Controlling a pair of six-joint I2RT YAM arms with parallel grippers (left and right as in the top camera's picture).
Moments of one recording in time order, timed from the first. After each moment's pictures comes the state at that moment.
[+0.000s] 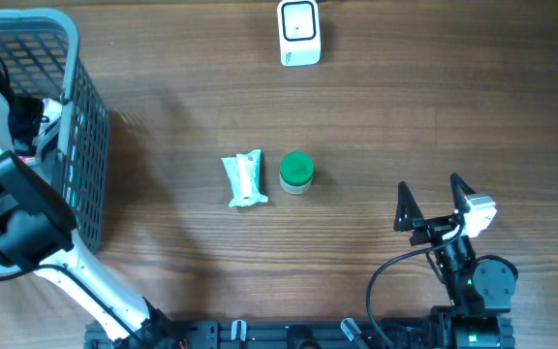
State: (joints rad) left arm 0.55 2.18 1.84 -1.00 -0.17 -0.94; right arm -0.02 0.02 0.01 0.01 -0.22 0.18
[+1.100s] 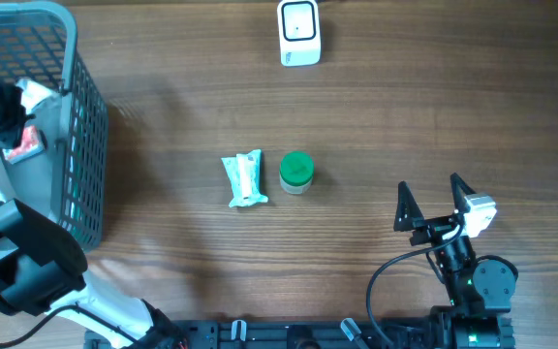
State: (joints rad) left arm 0.55 1.89 1.75 -1.03 -0.09 -0.93; right arm -0.02 0.02 0.01 0.01 -0.22 0.18
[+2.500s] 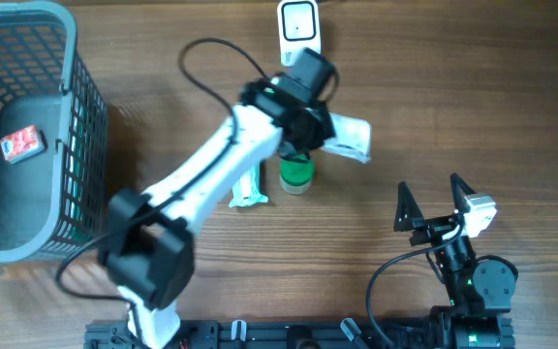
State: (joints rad) left arm -0.65 1.92 1.63 -0.89 0.16 -0.90; right arm -0.02 0.02 0.01 0.01 -0.22 0.18
